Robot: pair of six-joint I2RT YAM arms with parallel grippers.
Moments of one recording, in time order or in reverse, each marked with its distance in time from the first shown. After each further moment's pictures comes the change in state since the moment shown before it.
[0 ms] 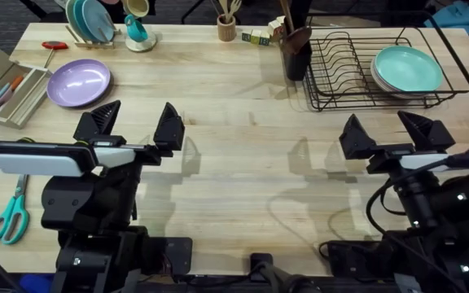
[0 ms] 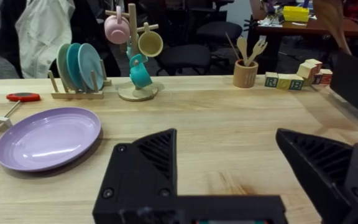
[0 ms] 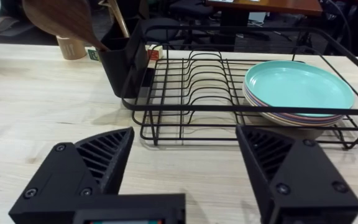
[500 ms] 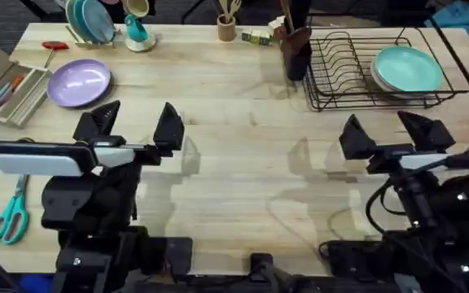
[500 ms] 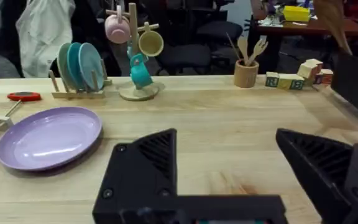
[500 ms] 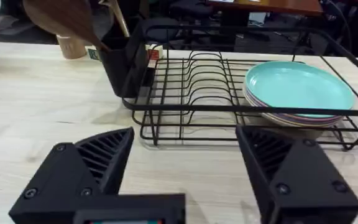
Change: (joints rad) left arm 0.000 0.000 0.000 -0.001 -0.005 0.000; right arm -0.002 0.000 0.000 -0.002 -0.001 -0.001
